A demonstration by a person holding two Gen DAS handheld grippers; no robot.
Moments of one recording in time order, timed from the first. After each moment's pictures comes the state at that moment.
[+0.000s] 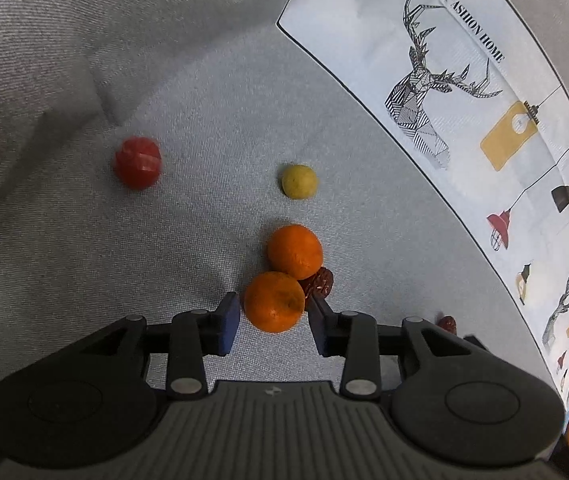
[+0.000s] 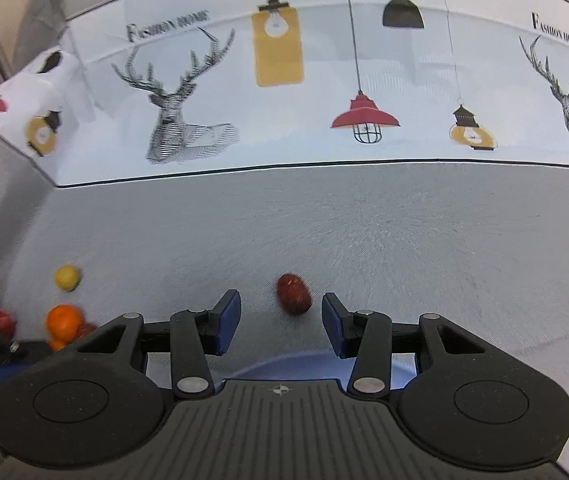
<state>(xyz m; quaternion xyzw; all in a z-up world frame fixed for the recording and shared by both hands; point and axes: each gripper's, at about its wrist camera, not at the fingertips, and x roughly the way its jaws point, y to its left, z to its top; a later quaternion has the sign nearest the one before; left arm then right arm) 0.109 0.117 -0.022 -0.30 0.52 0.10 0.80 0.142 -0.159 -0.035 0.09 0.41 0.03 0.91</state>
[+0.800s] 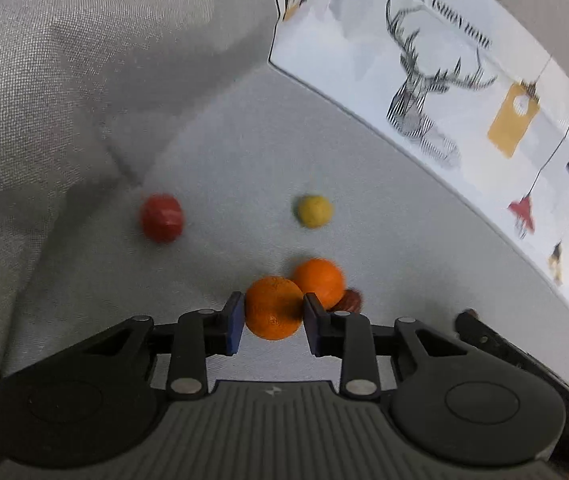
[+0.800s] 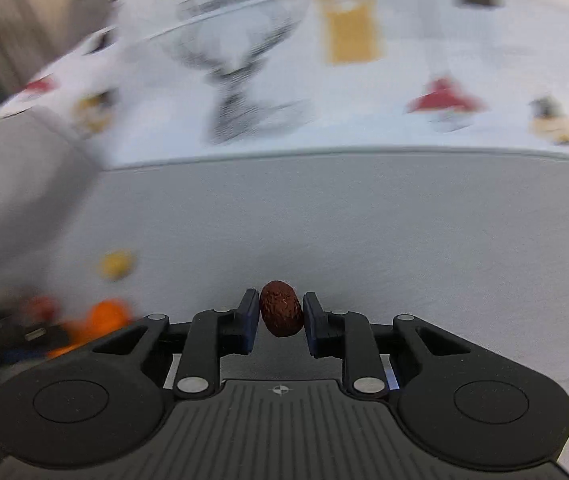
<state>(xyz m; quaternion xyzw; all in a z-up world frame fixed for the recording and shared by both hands) 0.109 0.112 -0.011 -0.20 0.51 0.12 0.83 0.155 -0.133 -0.056 0.11 0.43 0.16 0.88</state>
